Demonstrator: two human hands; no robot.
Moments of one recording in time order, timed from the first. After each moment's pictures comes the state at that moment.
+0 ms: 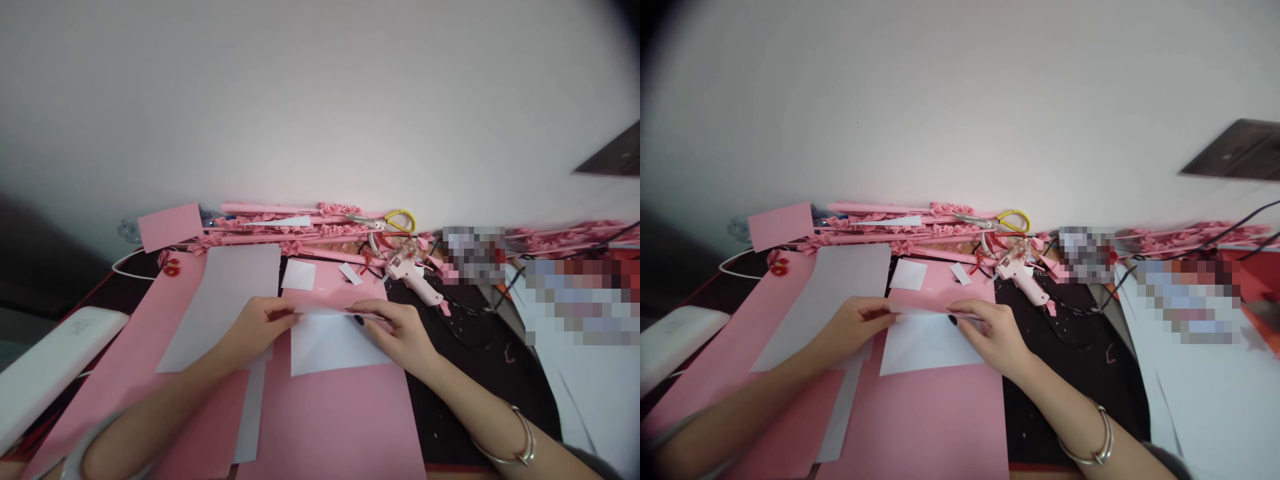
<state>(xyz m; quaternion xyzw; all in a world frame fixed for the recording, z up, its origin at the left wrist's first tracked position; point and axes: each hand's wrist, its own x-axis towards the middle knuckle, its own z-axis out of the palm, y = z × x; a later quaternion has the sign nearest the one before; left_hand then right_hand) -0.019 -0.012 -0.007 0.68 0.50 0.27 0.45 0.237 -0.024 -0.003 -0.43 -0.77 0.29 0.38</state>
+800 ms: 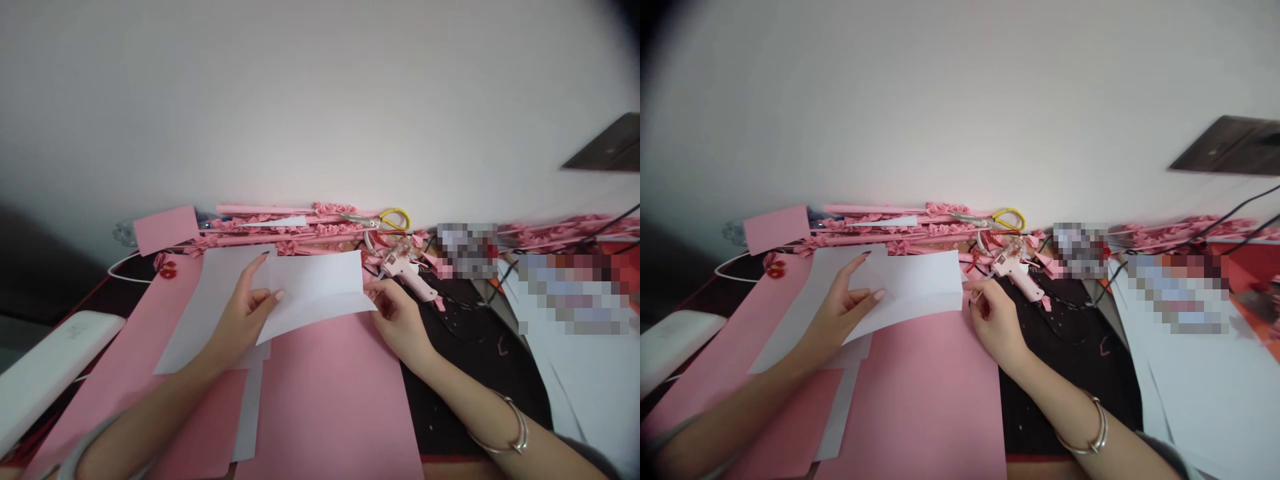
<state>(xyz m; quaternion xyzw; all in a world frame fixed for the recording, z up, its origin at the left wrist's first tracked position) -0.016 -0.018 0.002 0.58 0.55 0.42 0.44 0.238 -0.019 -0.020 -0.51 -0.69 0.26 0.44</state>
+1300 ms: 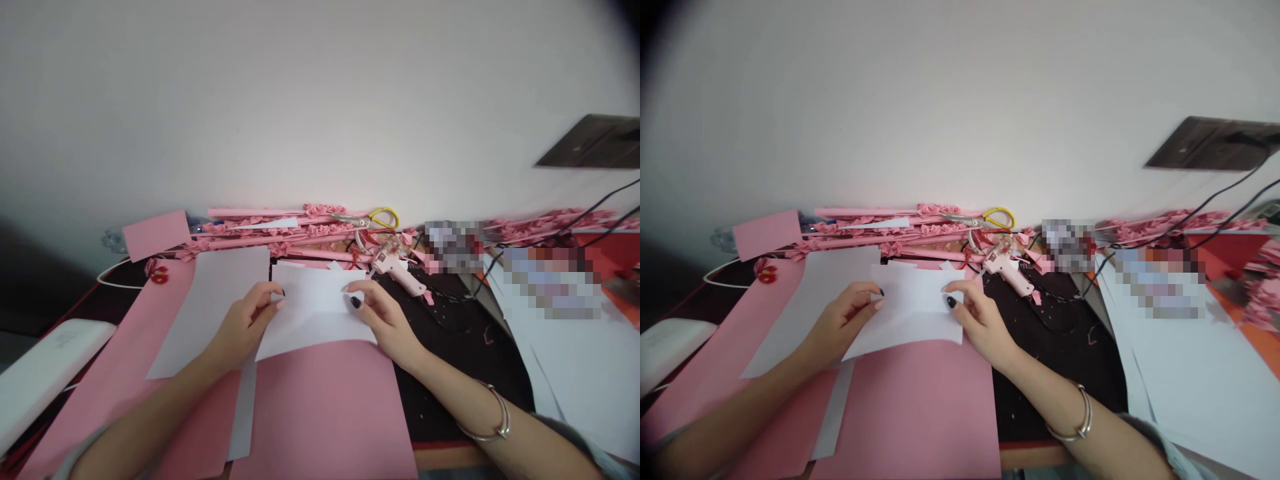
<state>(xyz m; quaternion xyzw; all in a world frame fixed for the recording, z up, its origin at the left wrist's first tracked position) -0.019 -0.019 -0.010 0.71 0.52 0.33 0.34 0.233 -0.032 -0.007 -0.45 -0.68 0.39 0.43</state>
